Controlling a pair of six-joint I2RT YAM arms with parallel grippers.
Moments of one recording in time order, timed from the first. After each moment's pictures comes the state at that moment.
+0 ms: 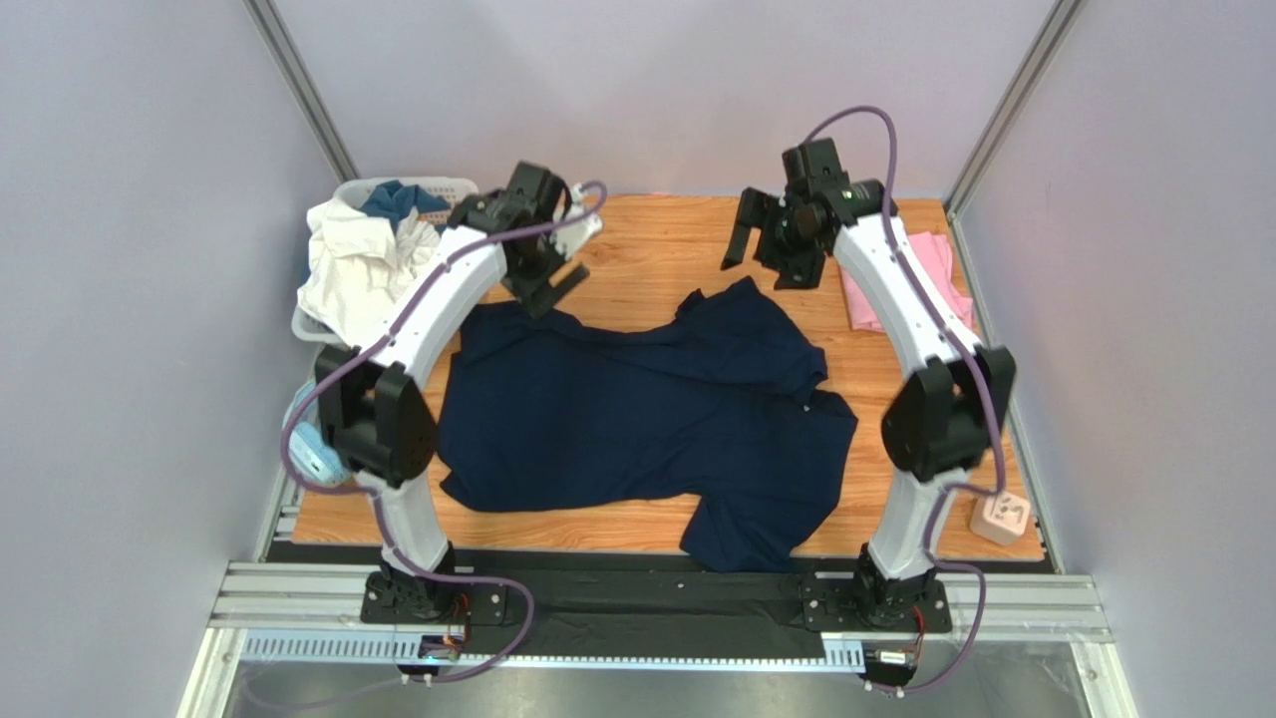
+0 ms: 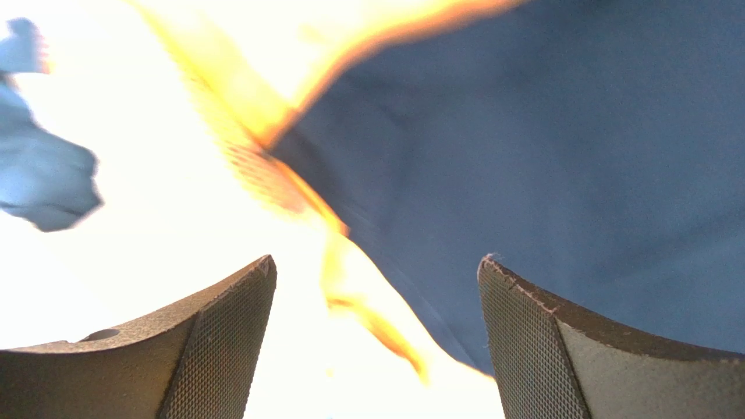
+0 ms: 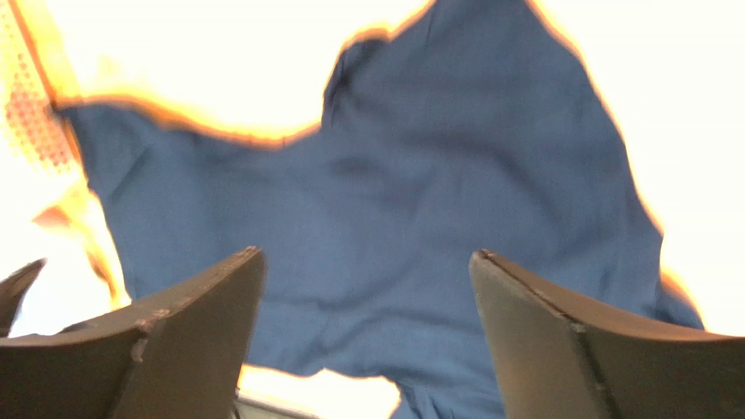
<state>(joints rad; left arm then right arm) -0.40 1.80 1.72 -1.04 -0.17 0.48 0.28 1.82 1.84 -0.98 -0.12 0.53</state>
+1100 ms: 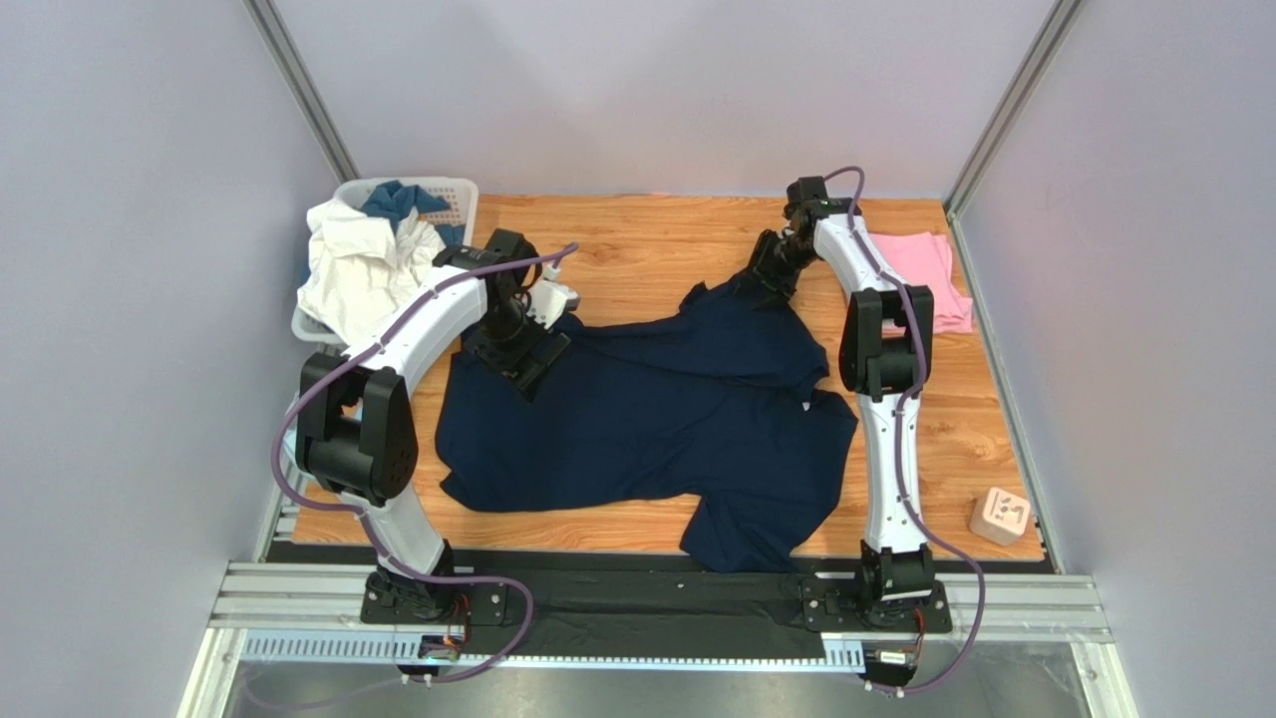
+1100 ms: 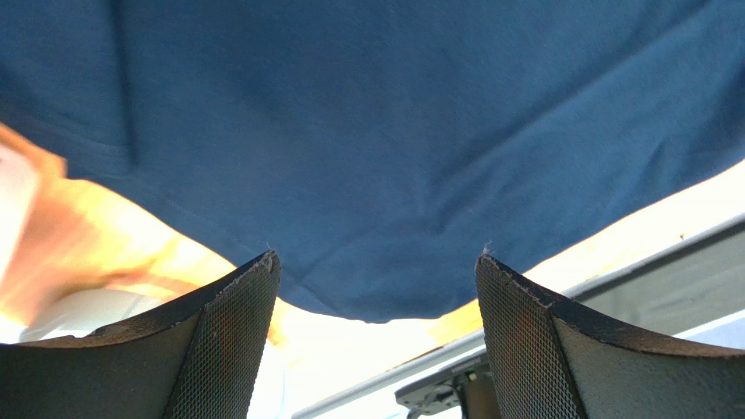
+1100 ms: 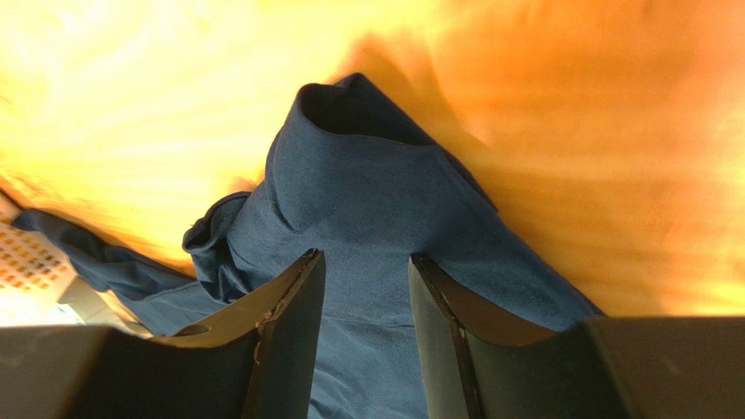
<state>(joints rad) -0.30 1.73 1.42 -1.11 0.12 0.39 0.11 2.52 2.25 -0.97 -0.37 0.56</state>
